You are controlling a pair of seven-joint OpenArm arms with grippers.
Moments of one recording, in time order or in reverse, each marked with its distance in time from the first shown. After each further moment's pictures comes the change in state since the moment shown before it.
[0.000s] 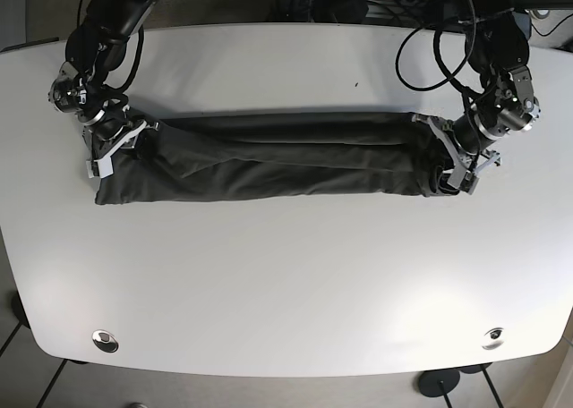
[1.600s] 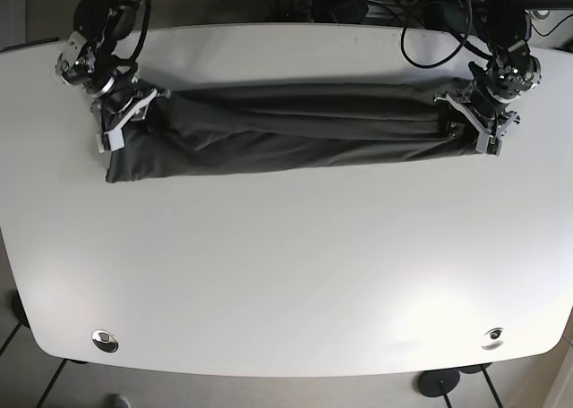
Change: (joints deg) left arm 2.5 2.4 -11.4 -18.5 16.4 -0.1 -20.8; right arm -6.2 -1.5 -0.4 5.6 0.8 1.2 -0.1
